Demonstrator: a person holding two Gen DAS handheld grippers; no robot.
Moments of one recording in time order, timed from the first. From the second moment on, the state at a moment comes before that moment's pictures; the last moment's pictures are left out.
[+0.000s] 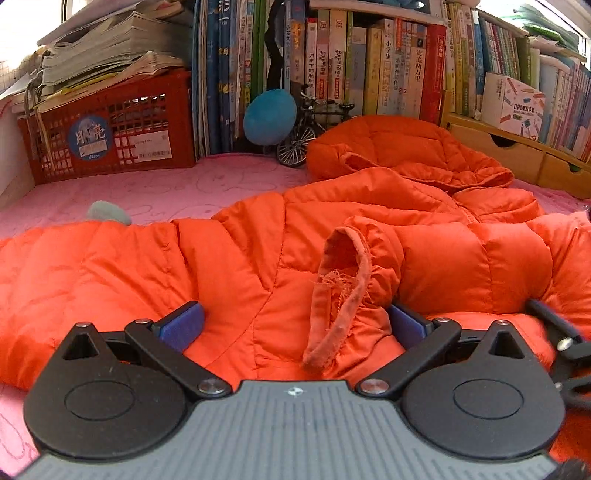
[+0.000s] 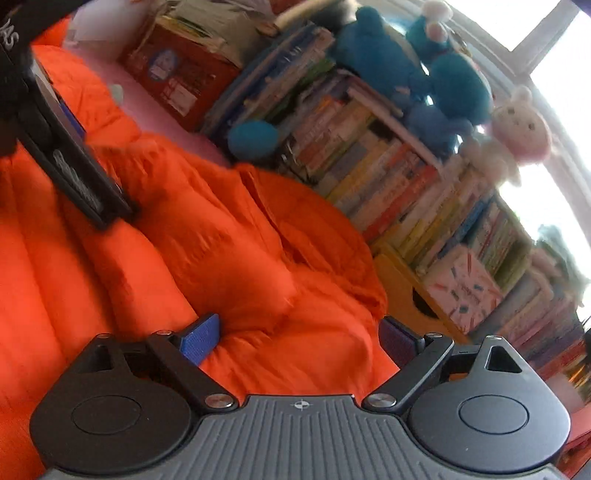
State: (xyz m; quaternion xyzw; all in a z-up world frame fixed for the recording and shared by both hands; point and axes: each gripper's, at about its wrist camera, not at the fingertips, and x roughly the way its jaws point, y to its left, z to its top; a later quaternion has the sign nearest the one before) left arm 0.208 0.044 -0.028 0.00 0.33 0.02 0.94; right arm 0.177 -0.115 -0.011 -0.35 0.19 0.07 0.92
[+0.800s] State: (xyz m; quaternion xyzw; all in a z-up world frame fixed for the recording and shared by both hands) left arm 0.211 0.044 -0.030 0.01 0.34 0.02 0.94; right arm 0.160 -0.224 0.047 -0.11 0.24 0.01 0.97
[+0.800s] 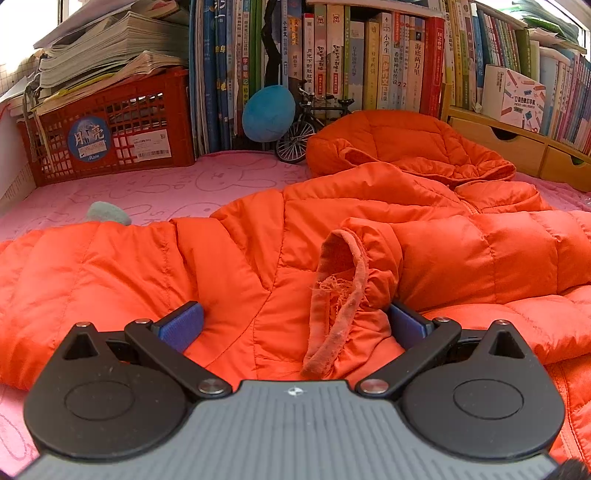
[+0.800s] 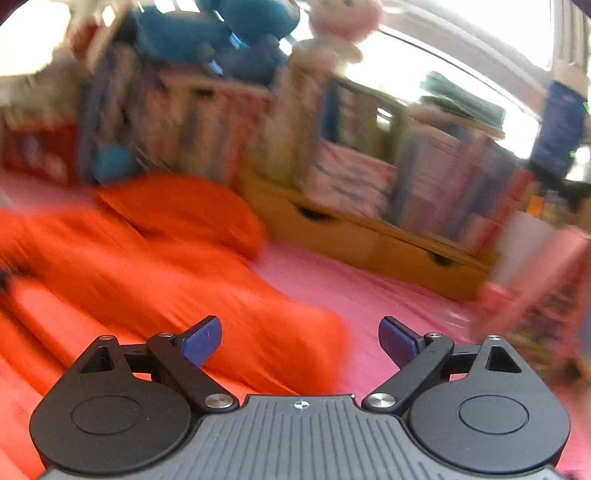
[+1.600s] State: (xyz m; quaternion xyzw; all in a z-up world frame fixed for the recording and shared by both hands) left arm 0.212 0.043 -0.033 0.00 0.34 0.02 0.94; right arm 0.210 -0.283 -0.015 0.01 0.31 -0.09 0.95
